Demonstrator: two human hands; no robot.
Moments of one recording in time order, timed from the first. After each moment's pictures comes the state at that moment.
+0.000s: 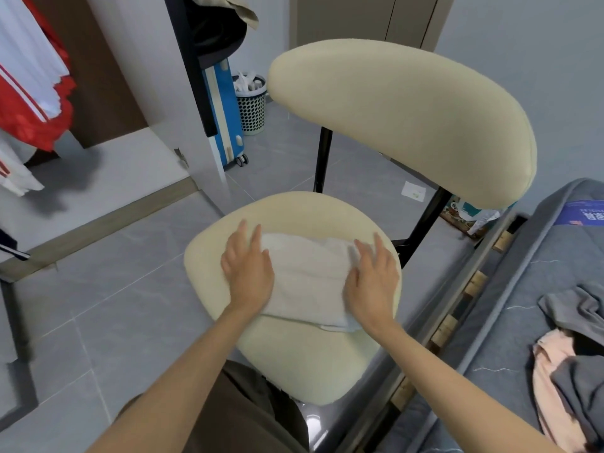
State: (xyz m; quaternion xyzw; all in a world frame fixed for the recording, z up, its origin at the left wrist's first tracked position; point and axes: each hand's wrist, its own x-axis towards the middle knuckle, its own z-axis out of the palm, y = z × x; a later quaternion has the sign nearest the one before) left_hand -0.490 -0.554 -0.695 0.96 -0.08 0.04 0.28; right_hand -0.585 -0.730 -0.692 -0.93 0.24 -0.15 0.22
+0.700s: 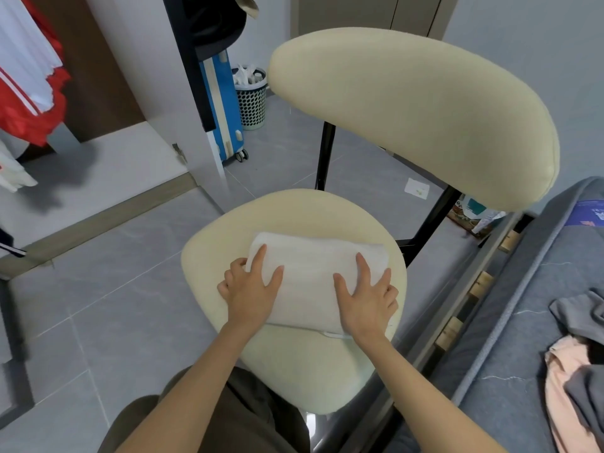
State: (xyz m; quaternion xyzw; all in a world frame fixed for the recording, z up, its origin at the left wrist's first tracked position) left_hand -0.498 -0.549 -0.730 0.96 -0.03 -0.05 0.26; right_hand -0.581 -0.718 -0.736 -0.88 0.38 -0.05 0.29
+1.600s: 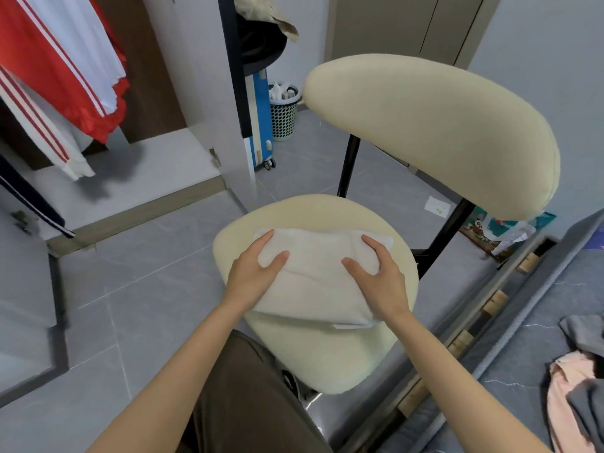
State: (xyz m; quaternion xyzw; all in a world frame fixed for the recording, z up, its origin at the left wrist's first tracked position) left_hand -0.514 -0.504 -0.669 0.87 -0.03 -0.07 0.49; right_hand -0.589 -0.727 -0.670 -0.82 0.22 -0.11 0.51
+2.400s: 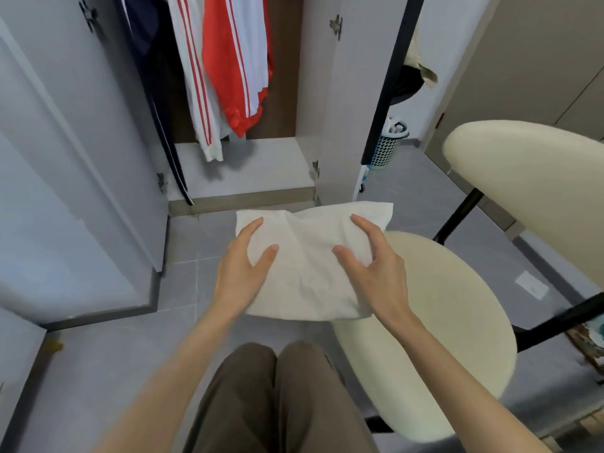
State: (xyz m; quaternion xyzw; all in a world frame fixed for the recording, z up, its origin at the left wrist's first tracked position) left_hand -0.555 -0.322 -0.606 0.85 0.09 0.12 0.50; right_hand -0.537 -0.542 -0.587 -0.89 -0.04 -0.12 0.44
